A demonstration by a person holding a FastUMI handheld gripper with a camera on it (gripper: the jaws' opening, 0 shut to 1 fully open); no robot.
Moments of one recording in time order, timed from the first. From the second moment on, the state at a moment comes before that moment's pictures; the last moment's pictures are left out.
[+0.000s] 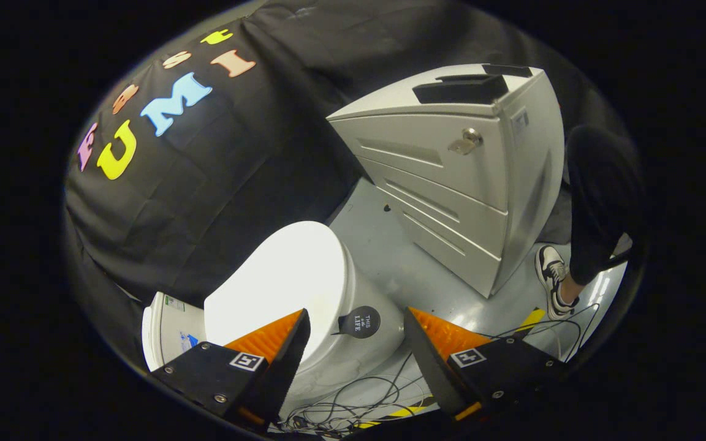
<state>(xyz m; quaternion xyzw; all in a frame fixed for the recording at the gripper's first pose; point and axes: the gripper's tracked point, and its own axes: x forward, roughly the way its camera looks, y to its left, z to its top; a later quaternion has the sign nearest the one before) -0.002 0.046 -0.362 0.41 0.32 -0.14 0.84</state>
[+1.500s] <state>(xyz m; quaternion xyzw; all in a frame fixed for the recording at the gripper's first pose) 0.031 0.077 -0.437 0.58 0.29 -0.13 0.75</state>
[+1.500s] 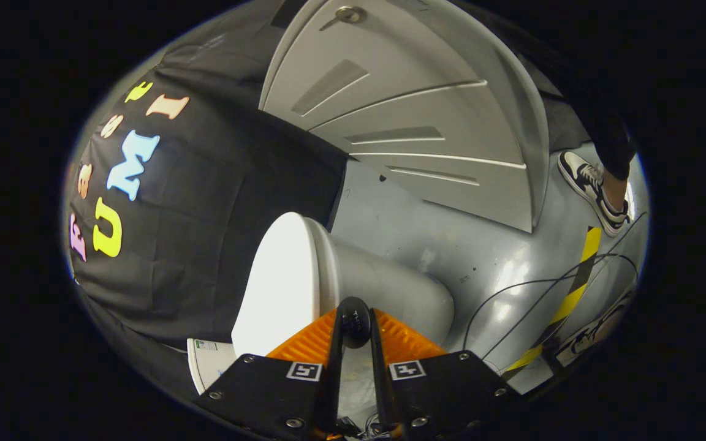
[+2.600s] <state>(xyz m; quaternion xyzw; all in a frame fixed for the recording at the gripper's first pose) 0.031 0.073 -0.356 0.45 0.26 -0.10 0.85</state>
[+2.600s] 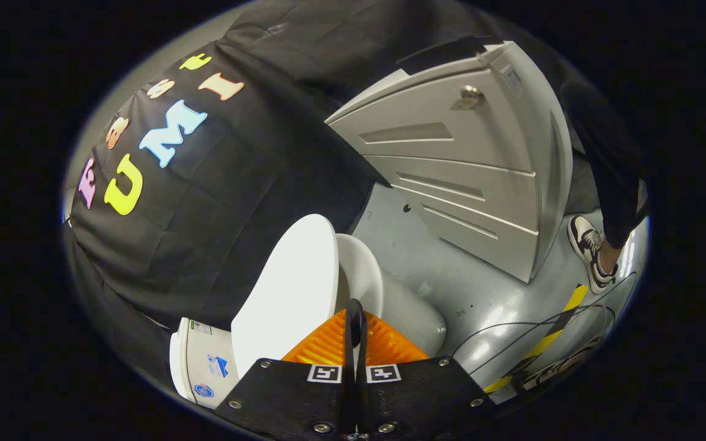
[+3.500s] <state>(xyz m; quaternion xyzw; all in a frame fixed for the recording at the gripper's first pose) 0.036 0.106 -0.219 0.28 0.20 -0.05 0.94</state>
